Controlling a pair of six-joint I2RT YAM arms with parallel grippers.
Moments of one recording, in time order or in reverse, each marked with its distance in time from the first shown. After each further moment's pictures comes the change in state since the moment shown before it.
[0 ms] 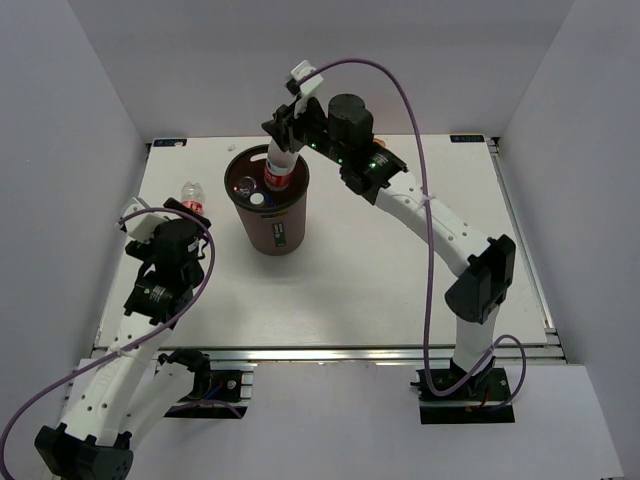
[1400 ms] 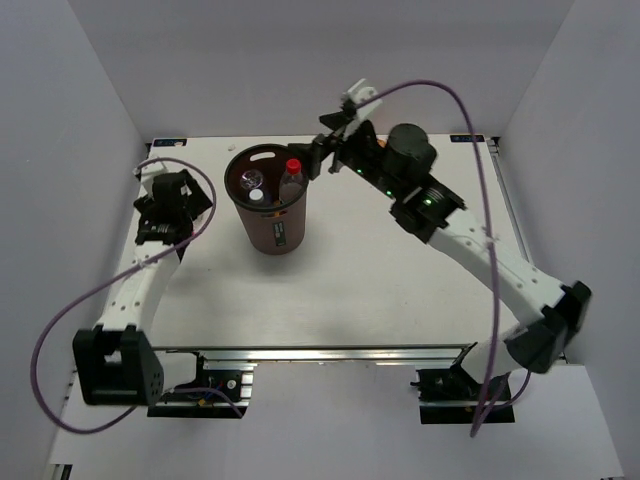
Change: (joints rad) left arm 0.294 0.442 0.138 0.138 0.404 0.254; right arm 0.017 -0.360 -0.400 0.074 0.034 0.006
